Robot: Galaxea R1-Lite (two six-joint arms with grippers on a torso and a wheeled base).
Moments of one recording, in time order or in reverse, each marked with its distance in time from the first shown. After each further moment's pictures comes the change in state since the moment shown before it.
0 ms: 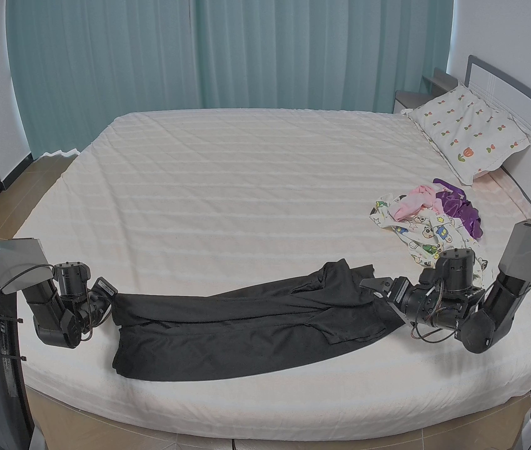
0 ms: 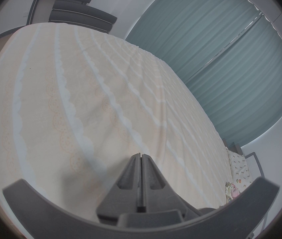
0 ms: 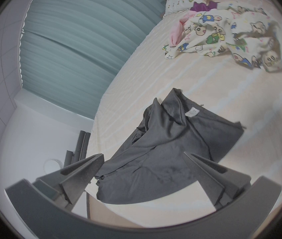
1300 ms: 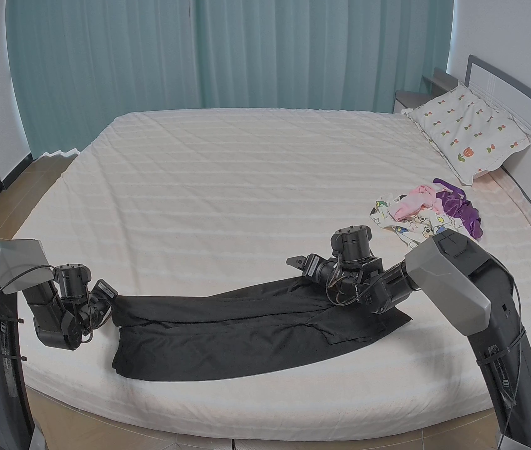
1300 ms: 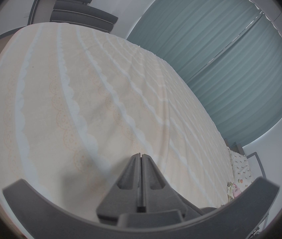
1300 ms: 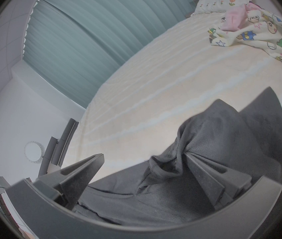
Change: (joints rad) left arm -0.002 0.003 0.013 -0.004 0.013 0.000; right arm 0.175 0.488 -1.055 0.573 -0.193 -0.141
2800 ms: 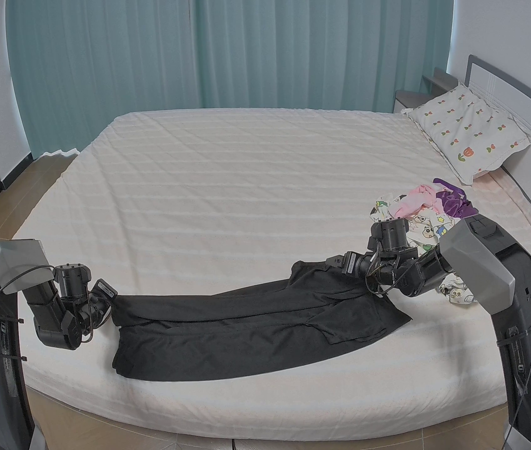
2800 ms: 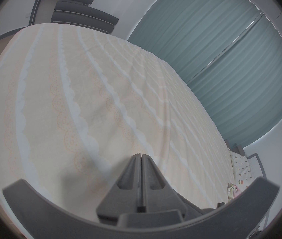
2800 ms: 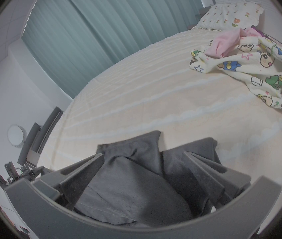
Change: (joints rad) left arm 0.000 0.001 -0.003 -0.001 0.009 -0.003; right arm -0.161 -0.070 0.086 0.069 0.024 -0.251
